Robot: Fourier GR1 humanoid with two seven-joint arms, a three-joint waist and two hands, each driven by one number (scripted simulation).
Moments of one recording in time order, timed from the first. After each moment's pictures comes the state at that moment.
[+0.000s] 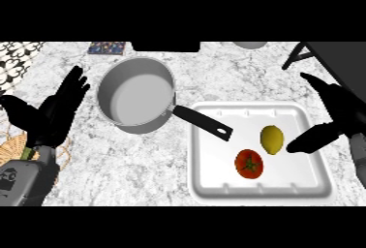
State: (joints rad) left arm -0.26 0.38 -0.08 -1.49 0.29 0.15 0.18; right arm -0.40 -0.67 0.28 -1.70 0.23 0.20 0.92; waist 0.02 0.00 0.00
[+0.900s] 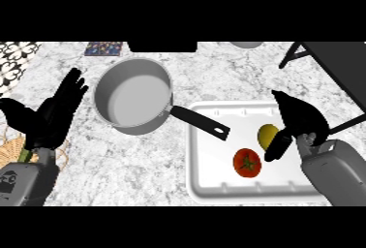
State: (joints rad) left arm -0.24 0.35 -0.04 -1.49 0.26 0.12 0.18; right arm -0.46 -0.50 0.42 -1.55 0.42 0.30 1.03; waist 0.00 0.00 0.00
